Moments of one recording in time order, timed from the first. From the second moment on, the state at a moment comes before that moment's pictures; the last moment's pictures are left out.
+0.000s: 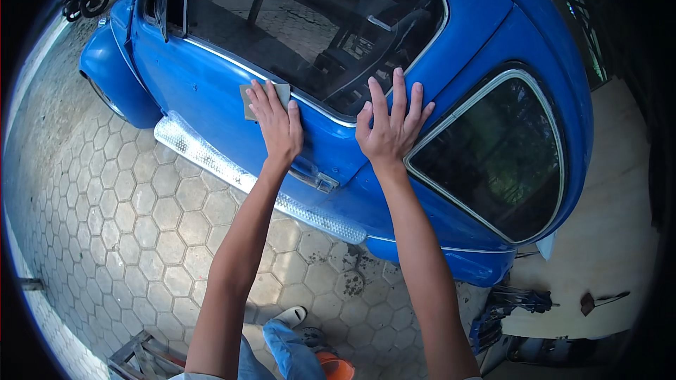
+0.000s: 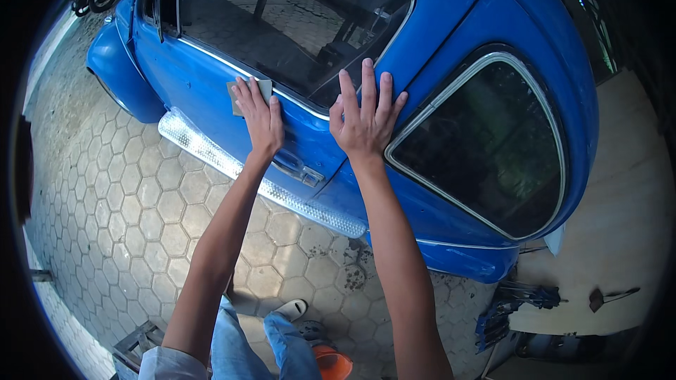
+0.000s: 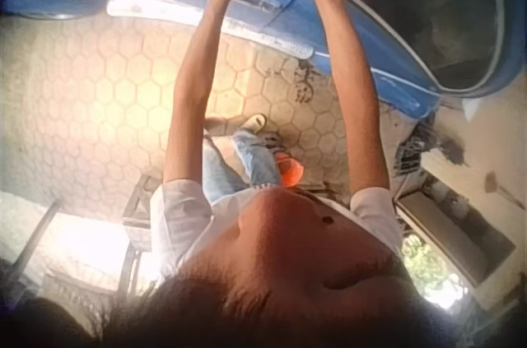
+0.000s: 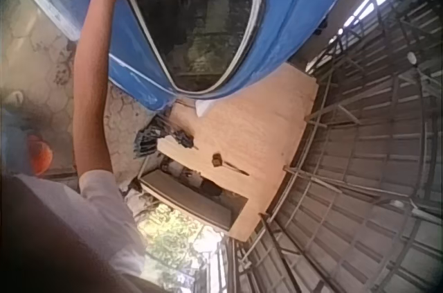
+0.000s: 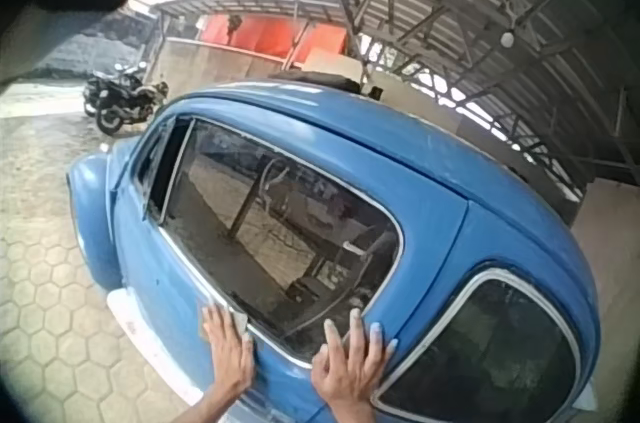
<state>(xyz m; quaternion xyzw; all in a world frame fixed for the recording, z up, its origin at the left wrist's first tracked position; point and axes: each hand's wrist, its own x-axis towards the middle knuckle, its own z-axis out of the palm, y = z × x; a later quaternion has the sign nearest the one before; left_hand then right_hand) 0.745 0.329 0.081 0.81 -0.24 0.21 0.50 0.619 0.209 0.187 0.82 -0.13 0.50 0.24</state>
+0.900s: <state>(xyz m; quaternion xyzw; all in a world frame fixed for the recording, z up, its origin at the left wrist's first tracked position) 0.880 0.420 0.093 0.66 -0.70 0.11 0.24 0.673 0.252 0.155 0.95 -0.13 0.13 0.23</state>
